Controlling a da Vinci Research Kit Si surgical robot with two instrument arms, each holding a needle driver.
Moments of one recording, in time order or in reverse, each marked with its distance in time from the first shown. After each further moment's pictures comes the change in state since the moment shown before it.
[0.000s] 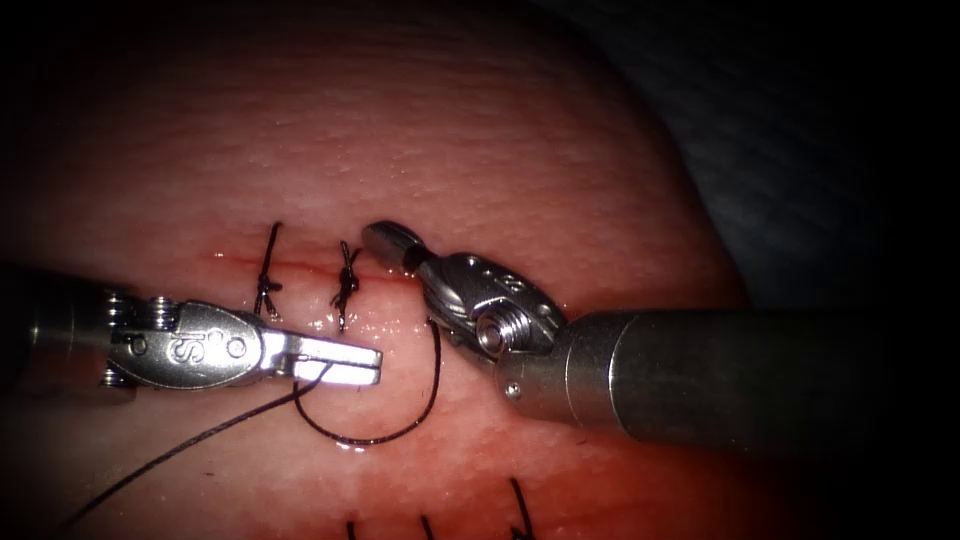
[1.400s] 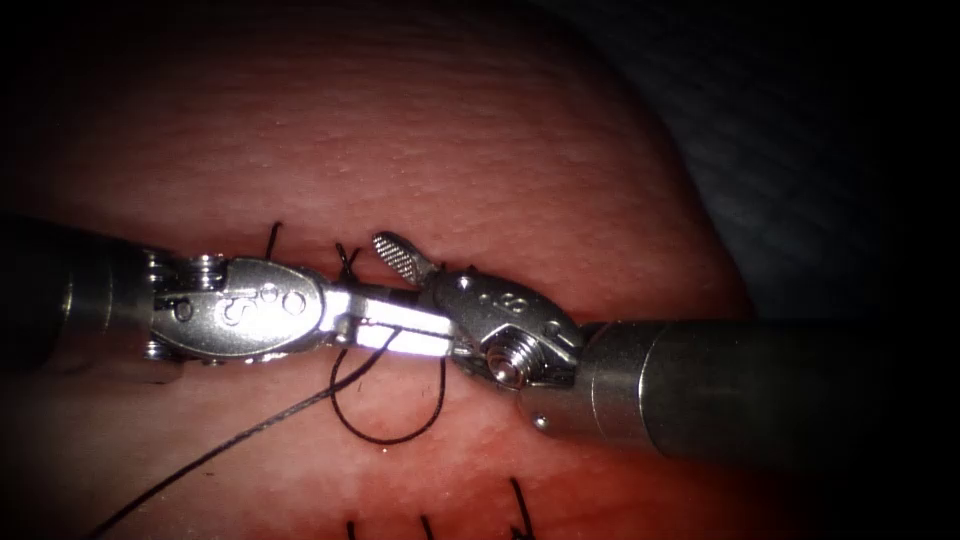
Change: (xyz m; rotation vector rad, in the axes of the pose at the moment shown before) right arm 0.000 -0.004 -0.003 0.245 0.007 -0.505; left arm 0.008 -0.003 0.005 -0.165 0.161 -0.067
